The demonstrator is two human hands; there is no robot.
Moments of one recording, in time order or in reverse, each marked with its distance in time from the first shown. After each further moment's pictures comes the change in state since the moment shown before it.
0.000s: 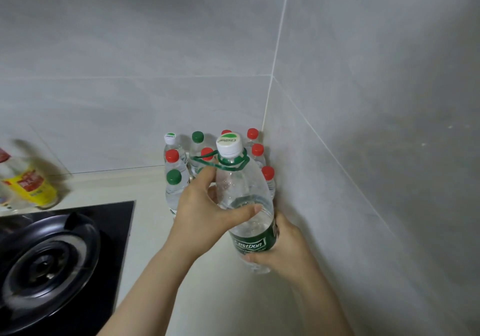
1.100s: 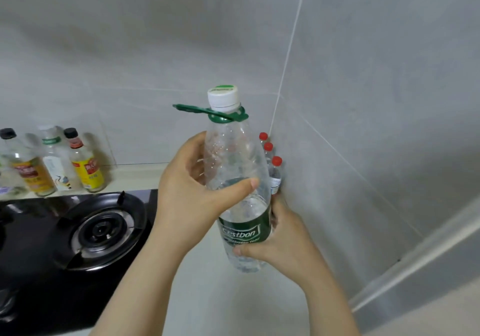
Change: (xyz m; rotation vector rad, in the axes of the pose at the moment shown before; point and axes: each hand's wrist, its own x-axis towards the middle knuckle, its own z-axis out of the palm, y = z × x) left_hand -0.158 0.081 -0.110 -0.178 0.158 0.226; right_hand -0.175 -0.135 0.024 -0.001 0.007 -0.167
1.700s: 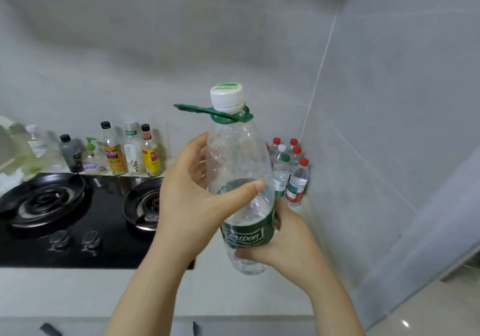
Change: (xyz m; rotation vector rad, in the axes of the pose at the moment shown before) left_hand -0.122 0.074 -0.051 0.059 0.150 0.082; right_hand -0.105 -0.052 0.020 0.009 -0.100 -0.091
